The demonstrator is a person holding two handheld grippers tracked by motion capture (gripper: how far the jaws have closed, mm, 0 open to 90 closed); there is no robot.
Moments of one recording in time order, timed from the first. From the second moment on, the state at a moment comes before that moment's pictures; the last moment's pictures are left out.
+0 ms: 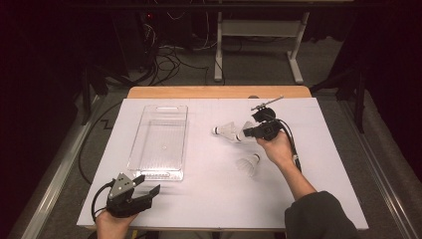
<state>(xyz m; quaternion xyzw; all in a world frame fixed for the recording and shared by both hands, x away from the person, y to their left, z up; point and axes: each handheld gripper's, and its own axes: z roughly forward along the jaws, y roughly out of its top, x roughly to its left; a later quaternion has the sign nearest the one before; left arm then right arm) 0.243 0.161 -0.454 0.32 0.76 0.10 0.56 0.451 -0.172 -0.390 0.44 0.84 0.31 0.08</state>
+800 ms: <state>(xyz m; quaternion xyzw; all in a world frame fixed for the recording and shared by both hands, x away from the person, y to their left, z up) 0.242 0.161 -0.454 0.32 0.75 0.11 0.56 0.464 -0.165 -0.394 0.46 0.82 0.32 0.08</state>
